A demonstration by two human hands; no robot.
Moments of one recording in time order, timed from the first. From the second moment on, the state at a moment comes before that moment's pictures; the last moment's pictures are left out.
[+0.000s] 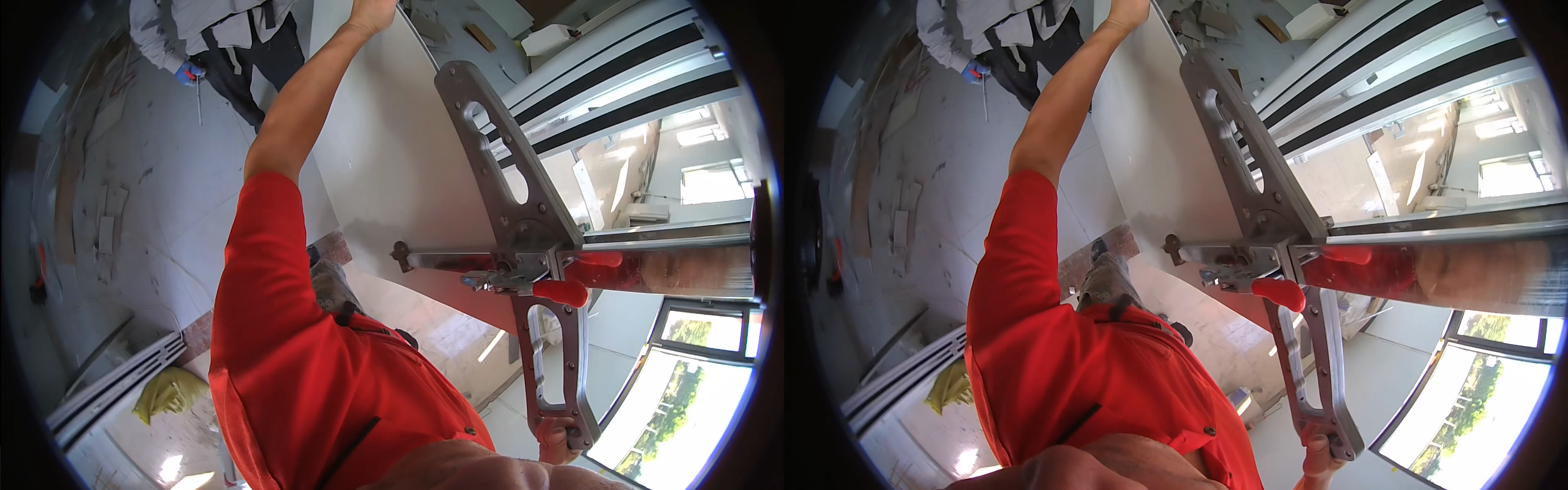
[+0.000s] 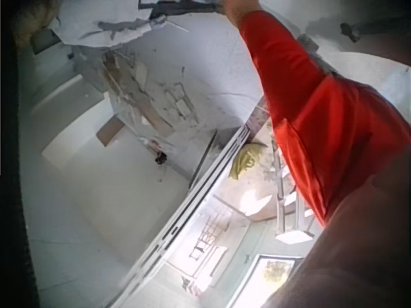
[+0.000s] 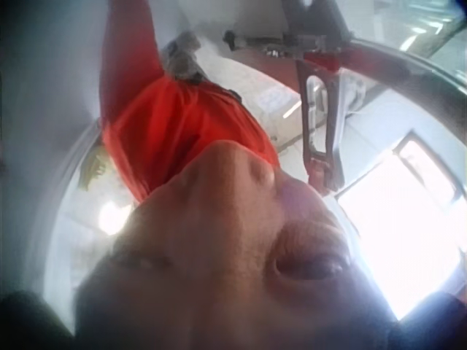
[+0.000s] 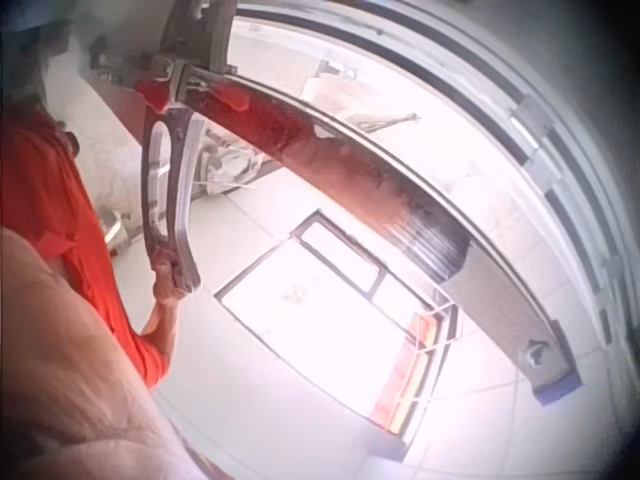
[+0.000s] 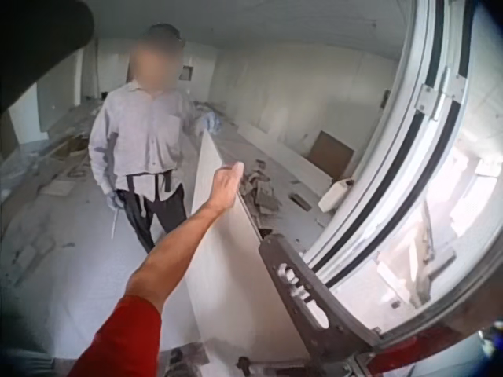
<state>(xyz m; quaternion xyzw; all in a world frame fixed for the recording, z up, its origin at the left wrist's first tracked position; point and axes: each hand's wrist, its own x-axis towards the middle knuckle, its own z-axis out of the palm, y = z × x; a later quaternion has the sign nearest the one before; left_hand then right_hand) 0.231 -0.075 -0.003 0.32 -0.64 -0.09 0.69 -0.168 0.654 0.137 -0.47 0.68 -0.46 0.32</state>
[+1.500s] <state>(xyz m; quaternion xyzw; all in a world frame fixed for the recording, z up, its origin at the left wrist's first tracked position) 0.423 -0.485 -0.092 0.34 -0.48 -0.45 0.68 -0.010 0.219 0.151 -0.44 0.67 -0.50 0.32</state>
